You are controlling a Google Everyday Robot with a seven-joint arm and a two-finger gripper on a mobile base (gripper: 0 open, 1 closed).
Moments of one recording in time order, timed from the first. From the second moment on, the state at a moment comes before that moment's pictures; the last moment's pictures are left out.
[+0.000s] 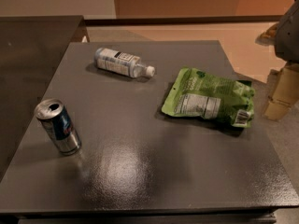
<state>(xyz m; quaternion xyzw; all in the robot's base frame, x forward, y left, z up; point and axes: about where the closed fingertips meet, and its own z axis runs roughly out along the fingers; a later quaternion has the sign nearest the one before) 0.438 -0.217 0.976 -0.60 0.78 -0.03 0.16</state>
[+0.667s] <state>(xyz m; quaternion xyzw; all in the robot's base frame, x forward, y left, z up) 0.447 -0.205 0.977 -0.61 0.77 -0.03 0.16</state>
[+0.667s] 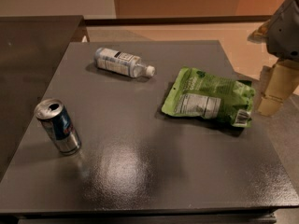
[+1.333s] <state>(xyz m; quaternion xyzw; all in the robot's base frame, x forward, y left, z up) 0.505 -0.131 0.958 -0.66 0.73 0.00 0.16</state>
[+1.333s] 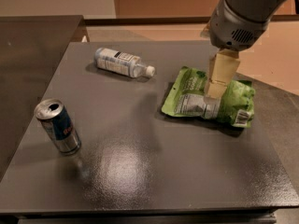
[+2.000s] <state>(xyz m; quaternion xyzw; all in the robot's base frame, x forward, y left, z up) 0.561 -0.056 0.936 -0.68 0.72 0.02 0.15</state>
